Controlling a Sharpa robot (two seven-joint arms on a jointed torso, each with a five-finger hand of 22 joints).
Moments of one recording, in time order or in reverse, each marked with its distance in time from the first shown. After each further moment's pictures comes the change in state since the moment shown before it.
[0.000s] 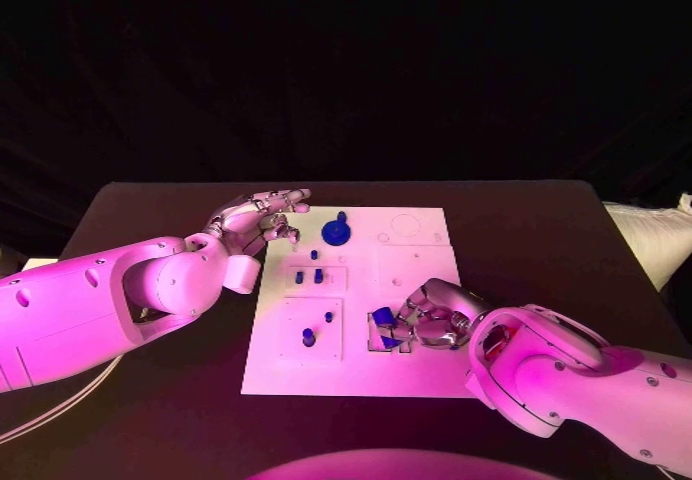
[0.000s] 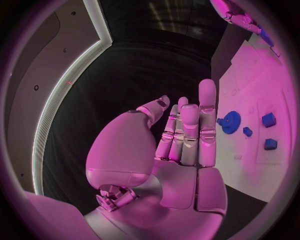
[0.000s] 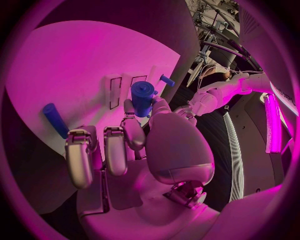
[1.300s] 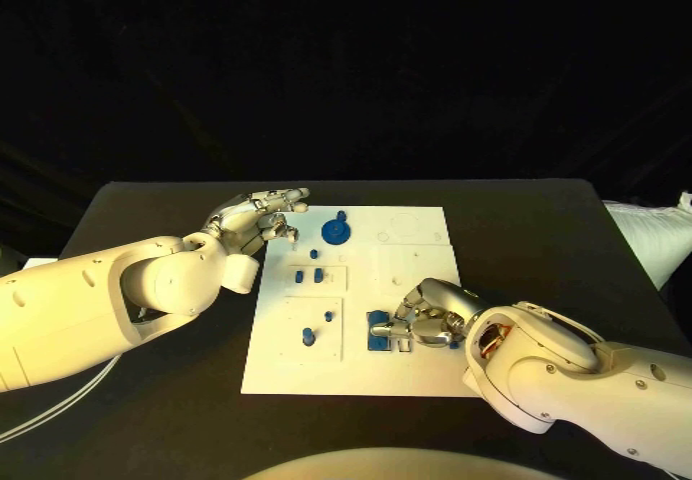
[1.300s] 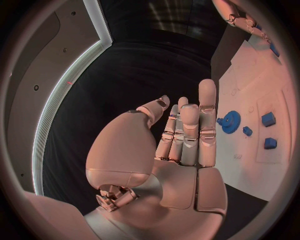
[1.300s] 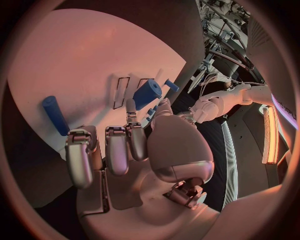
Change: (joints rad) left arm 0.000 -0.007 0.000 0.004 0.000 0.002 0.000; left_hand 0.000 0.000 0.000 0.000 0.000 0.000 0.000 0.000 0.000 0.000 0.000 0.000 0.000 0.000 0.000 0.000 0.000 0.000 0.000 0.000 0.000 0.000; right arm -0.006 0.015 -0.002 -0.022 -0.097 0.038 0.002; right_hand -0.125 0.023 -0.101 -0.008 -0.336 -0.003 -0.004 0.001 0.046 0.009 -0.015 0.131 0.245 0.000 0.002 0.000 0.000 0.000 0.000 0.000 0.000 0.000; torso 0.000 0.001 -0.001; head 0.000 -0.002
